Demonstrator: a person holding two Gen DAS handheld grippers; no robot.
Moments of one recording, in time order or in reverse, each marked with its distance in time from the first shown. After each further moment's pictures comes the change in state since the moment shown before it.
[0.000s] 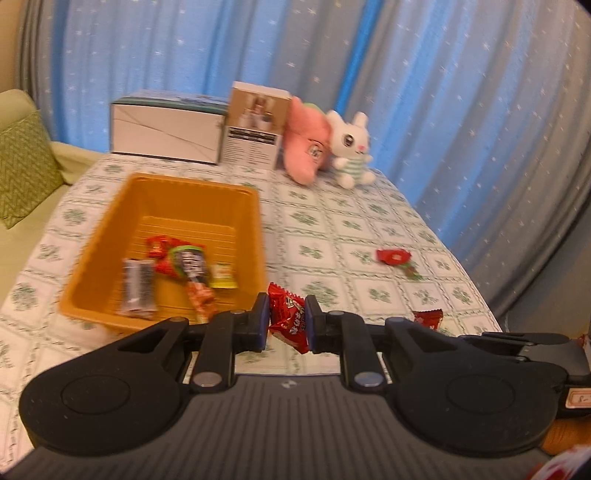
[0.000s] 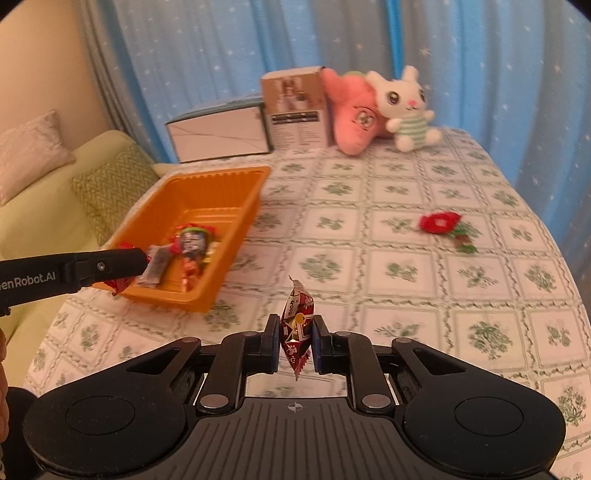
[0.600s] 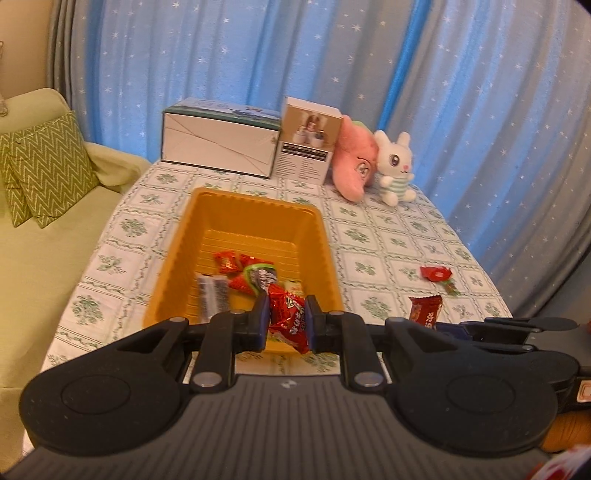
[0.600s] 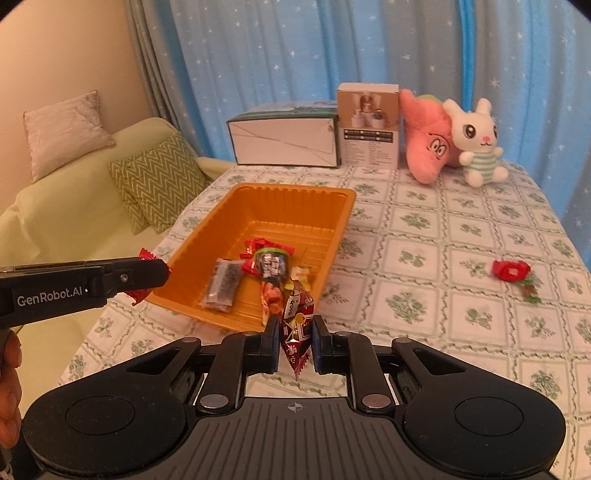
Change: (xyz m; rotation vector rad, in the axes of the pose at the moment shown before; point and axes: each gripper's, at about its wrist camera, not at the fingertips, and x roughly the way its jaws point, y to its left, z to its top) left arm -0.025 0.063 0.025 -0.027 -0.008 0.075; right arm 0.024 0.080 0.034 -0.098 0.004 0.081
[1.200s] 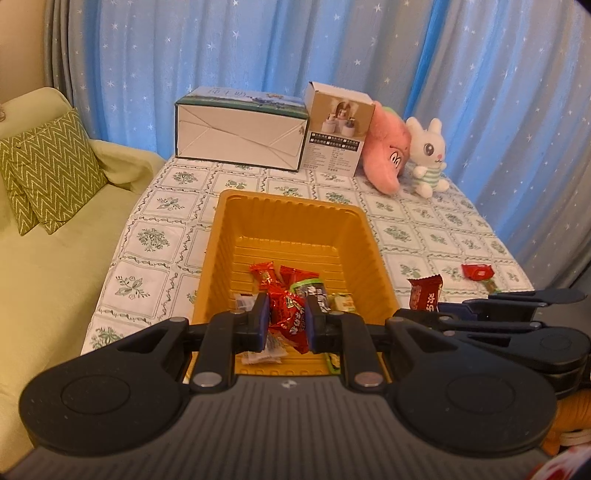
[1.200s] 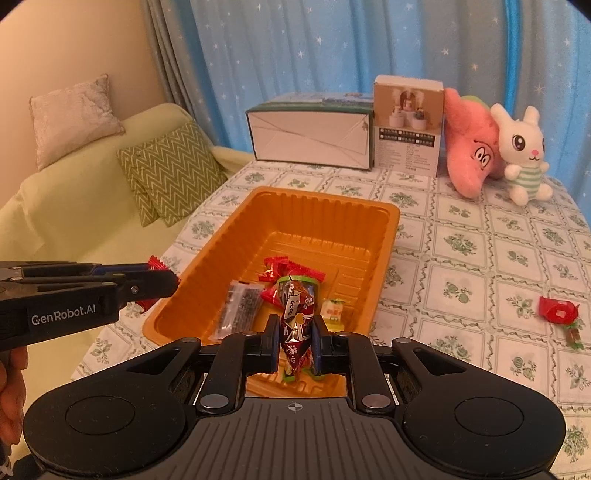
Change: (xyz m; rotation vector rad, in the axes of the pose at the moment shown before) left arm 0.056 0.042 0.032 0.043 0.066 0.035; right arm 0.072 0.014 0.041 -0.044 0.055 0.039
